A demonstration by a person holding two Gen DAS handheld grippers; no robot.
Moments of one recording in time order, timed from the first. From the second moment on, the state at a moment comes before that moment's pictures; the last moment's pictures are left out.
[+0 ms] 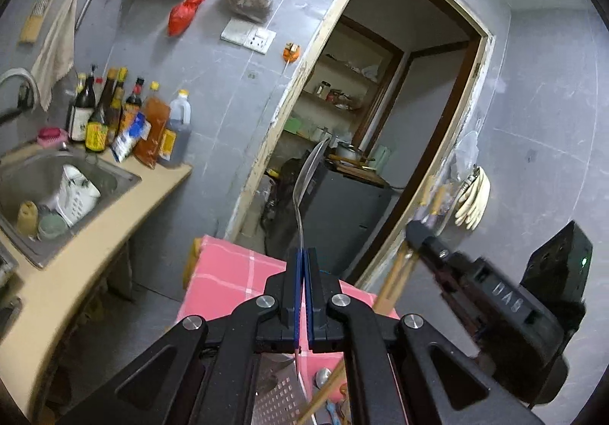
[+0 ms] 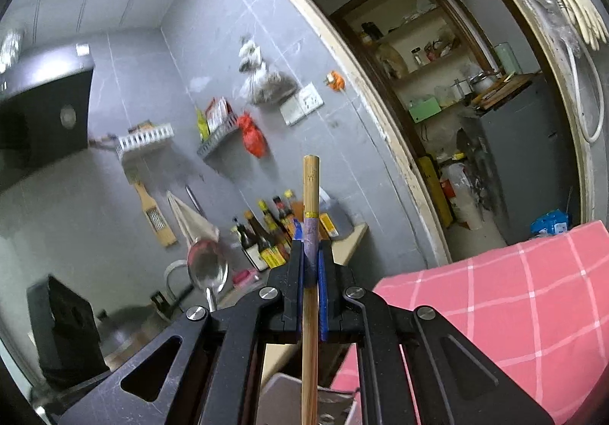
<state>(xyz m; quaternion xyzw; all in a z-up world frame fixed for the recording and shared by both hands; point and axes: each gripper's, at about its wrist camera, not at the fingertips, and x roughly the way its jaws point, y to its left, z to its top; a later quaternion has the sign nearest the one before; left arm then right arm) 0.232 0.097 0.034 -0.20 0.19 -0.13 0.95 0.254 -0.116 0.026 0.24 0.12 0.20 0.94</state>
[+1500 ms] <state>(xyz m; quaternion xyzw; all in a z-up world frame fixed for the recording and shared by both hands) 0.219 0.096 -0.020 -0.16 0.28 -0.15 0.94 0.255 -0.100 -0.037 0.23 0.26 0.24 0.91</state>
